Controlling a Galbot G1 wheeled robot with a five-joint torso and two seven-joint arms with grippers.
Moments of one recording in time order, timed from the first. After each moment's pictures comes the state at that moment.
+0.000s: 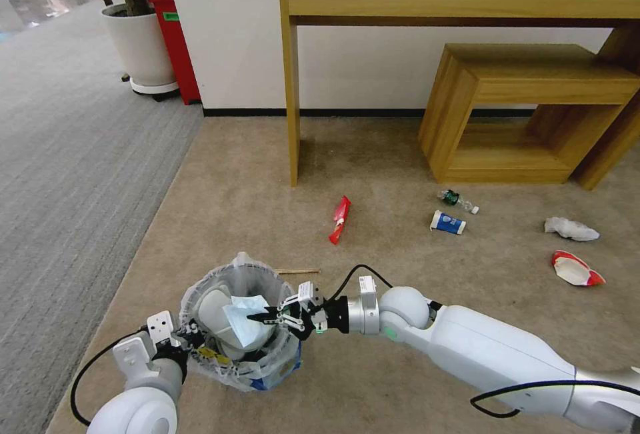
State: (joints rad) left arm 1.63 -1.42 -0.62 -2.26 -0.65 0.65 -0.47; right arm -0.50 0.93 -0.68 1.61 0.85 0.12 -0.65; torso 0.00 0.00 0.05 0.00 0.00
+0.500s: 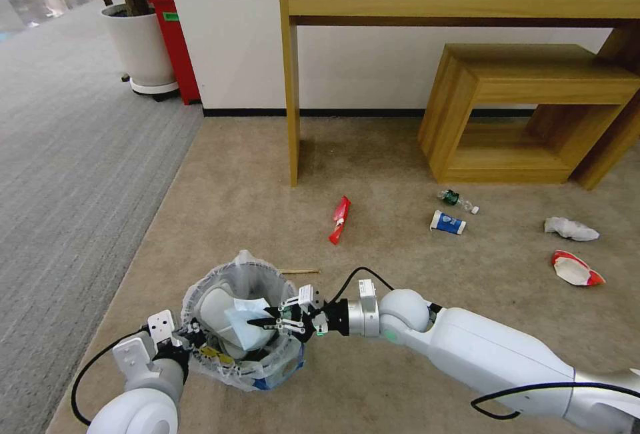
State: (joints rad) left arm 1.64 -1.42 -0.62 -2.28 -0.65 0.65 -0.47; right arm -0.50 0.93 -0.68 1.60 0.83 0.13 -0.64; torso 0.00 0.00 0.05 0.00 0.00
